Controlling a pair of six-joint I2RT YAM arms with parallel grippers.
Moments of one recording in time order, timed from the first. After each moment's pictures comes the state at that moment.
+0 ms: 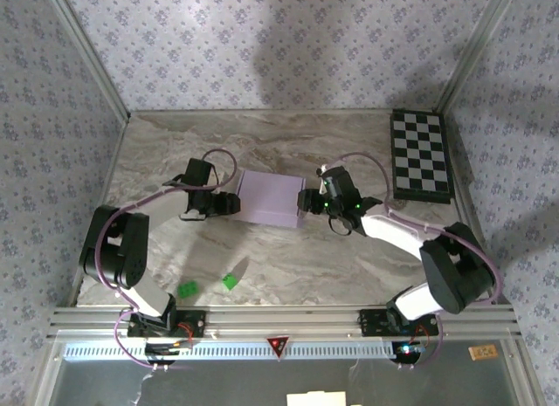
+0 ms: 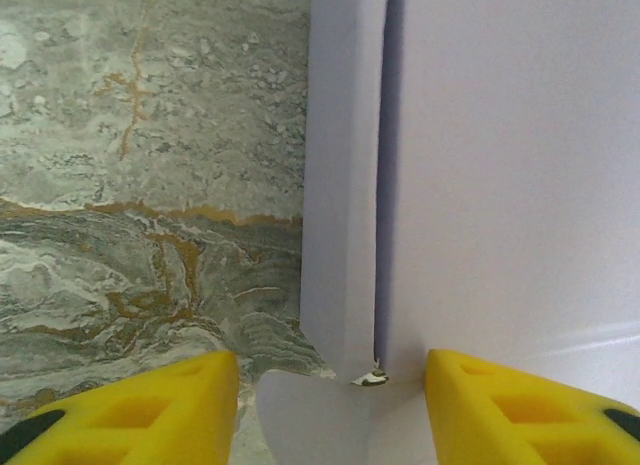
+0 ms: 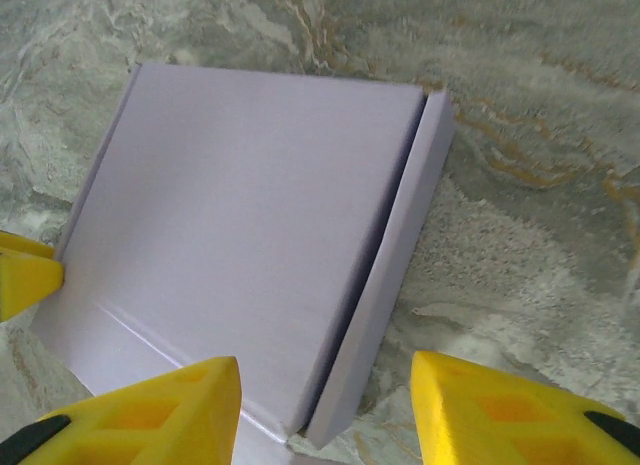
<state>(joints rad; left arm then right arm) -0.30 1.61 0.89 -0.38 0.35 -0.33 0.57 1.47 0.79 -0.04 -0.12 0.56</state>
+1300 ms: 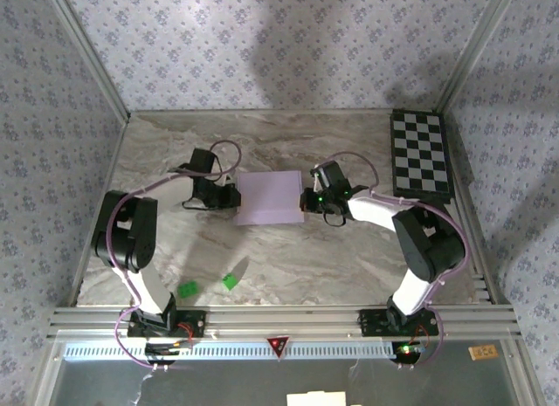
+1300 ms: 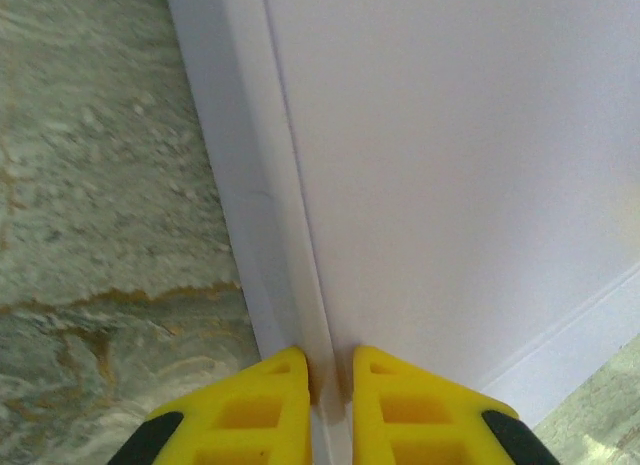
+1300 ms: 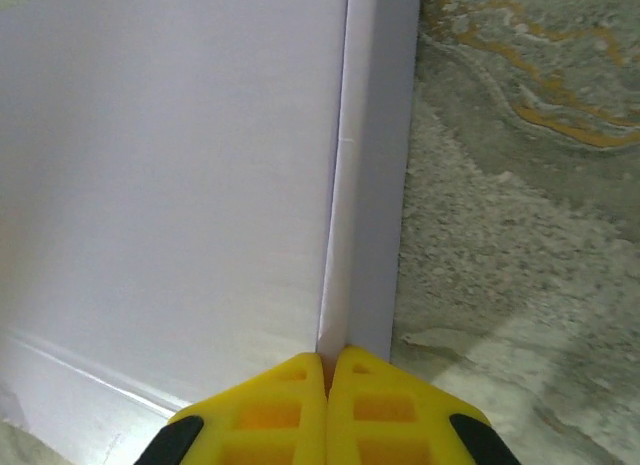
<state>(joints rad) -0.30 1.73 1.04 -0.47 0.50 -0.28 0.53 1.69 0.92 -0.11 -0.22 0.56</state>
